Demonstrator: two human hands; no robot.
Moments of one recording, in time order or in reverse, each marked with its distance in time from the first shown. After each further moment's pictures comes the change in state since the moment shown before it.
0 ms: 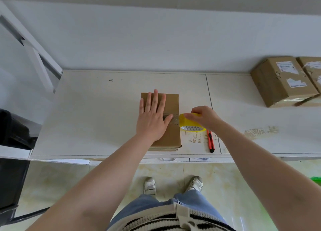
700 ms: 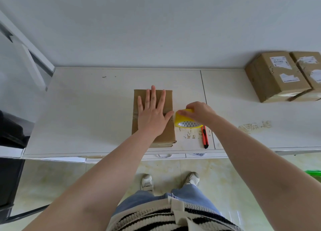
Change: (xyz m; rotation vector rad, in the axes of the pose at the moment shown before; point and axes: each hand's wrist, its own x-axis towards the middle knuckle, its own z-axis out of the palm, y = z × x) left_hand 0.006 0.025 0.002 -0.014 -0.026 -0.044; right_hand 0.008 0.004 -0.004 -0.227 -0.017 -0.013
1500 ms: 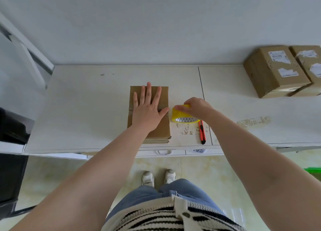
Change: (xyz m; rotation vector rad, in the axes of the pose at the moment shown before) left_hand 0.000 -0.004 -0.004 0.006 -0.037 0.012; right_hand 0.001 0.001 -0.002 -0.020 -0.038 0.044
